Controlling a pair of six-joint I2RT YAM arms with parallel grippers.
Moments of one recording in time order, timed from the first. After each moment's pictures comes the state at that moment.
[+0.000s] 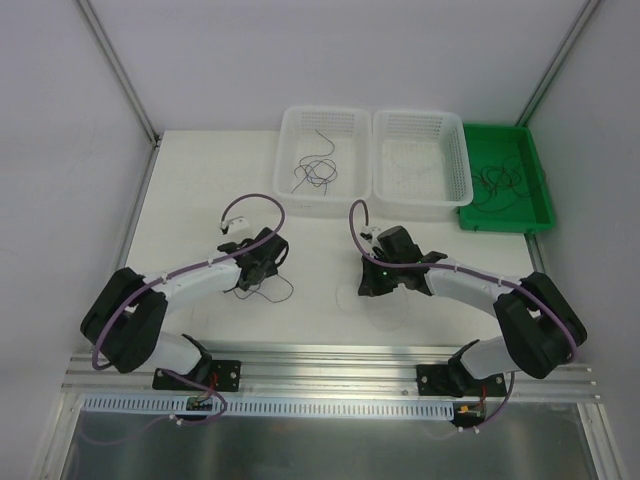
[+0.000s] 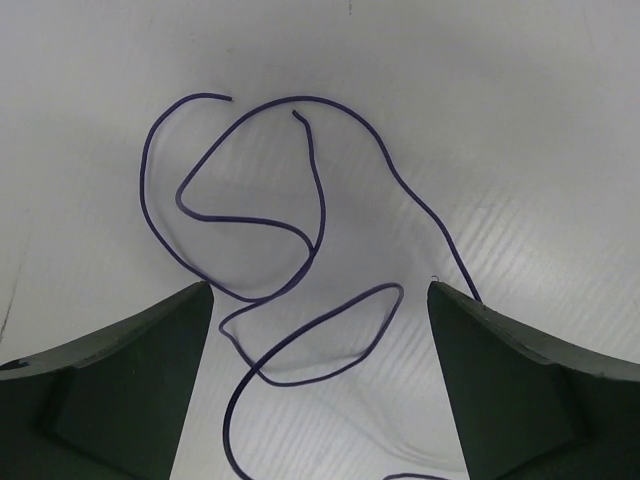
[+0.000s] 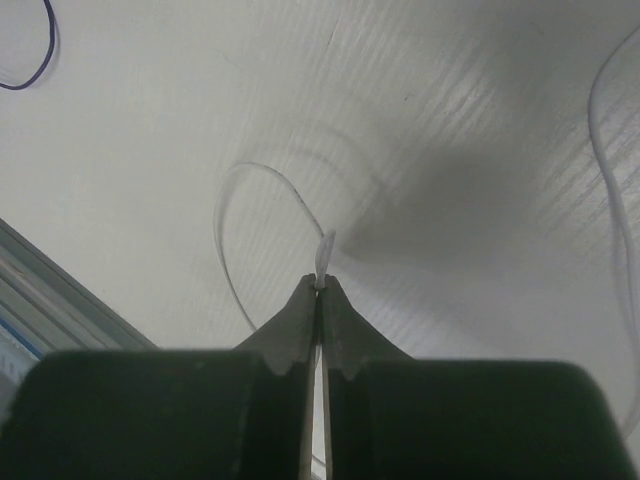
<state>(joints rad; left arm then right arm) -0.66 1.38 0.72 -0.58 -0.63 -0.96 0.65 1.43 0.66 -0.20 -0.28 0.35</state>
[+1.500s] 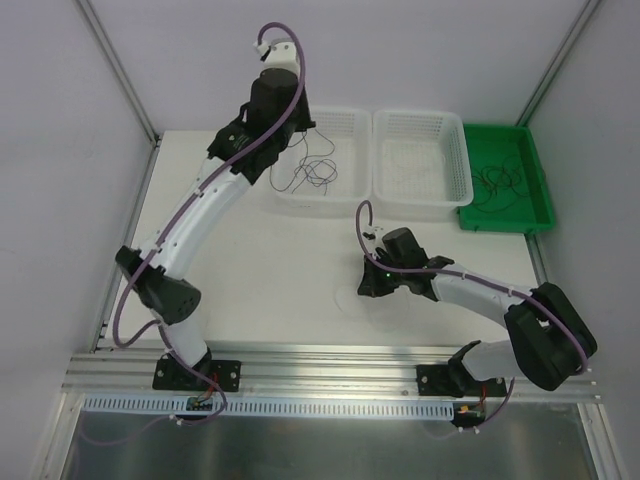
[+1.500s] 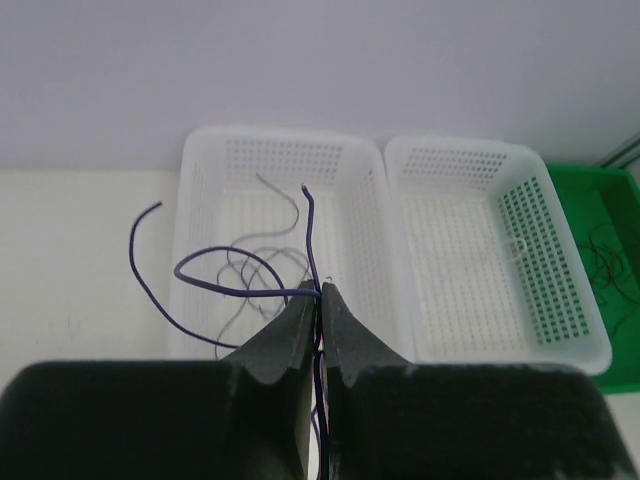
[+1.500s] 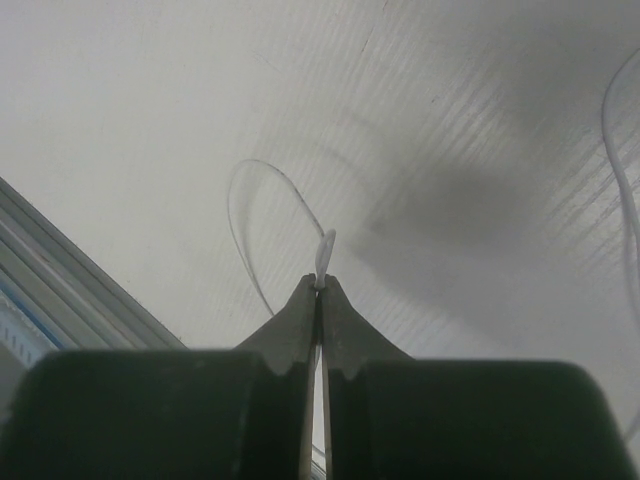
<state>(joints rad) -0.62 1.70 2.00 -0.56 -0.44 -0.34 0.65 1.36 0.63 -0.16 -0.30 0.35</state>
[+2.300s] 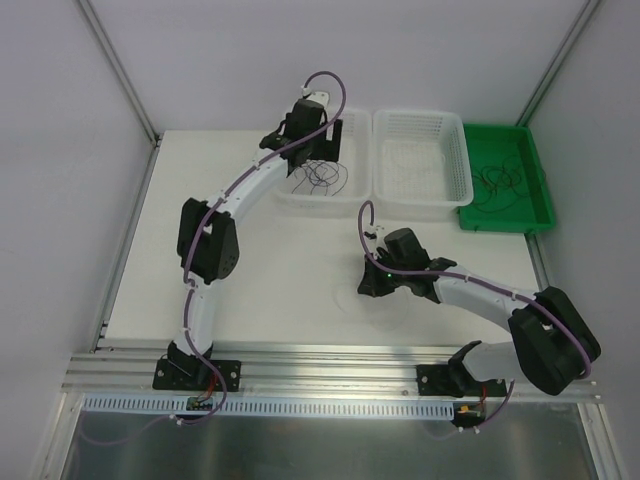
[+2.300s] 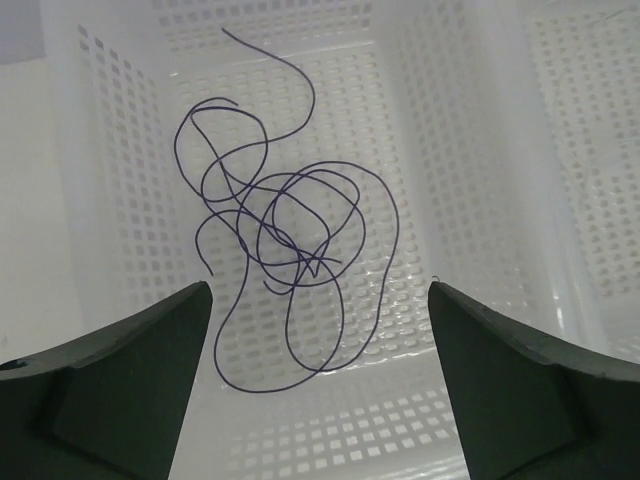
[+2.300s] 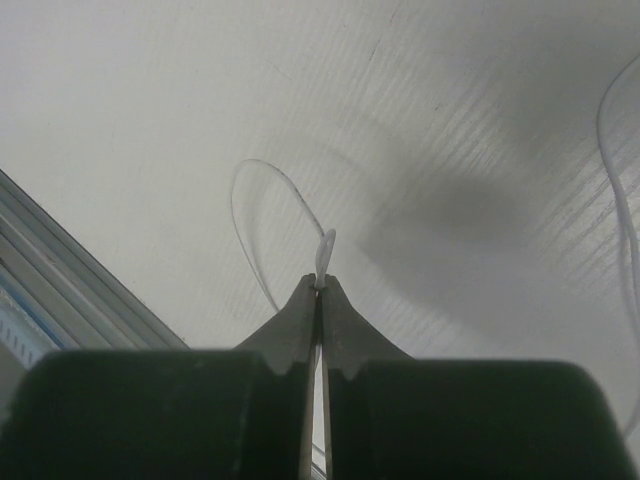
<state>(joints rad) -0.51 2.19 2.06 -0.44 -0.19 -0.20 0.65 1.32 0.61 -0.14 -0.30 0.35</state>
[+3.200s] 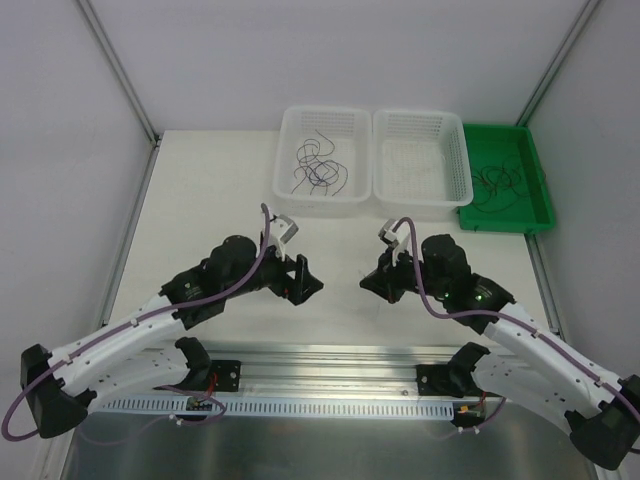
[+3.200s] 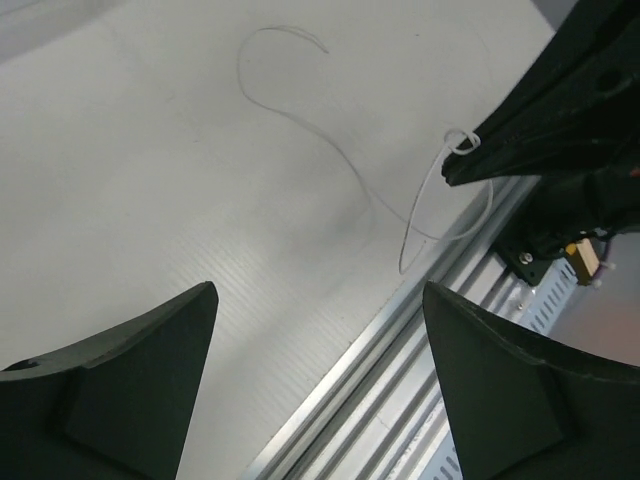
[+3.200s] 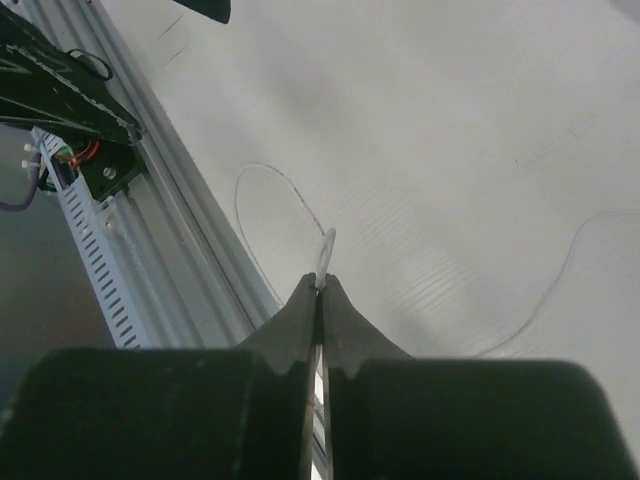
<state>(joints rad) -0.87 0.93 0.78 -0.30 0.08 -0.37 0.74 0.83 0.64 -0.29 -0.36 0.18</state>
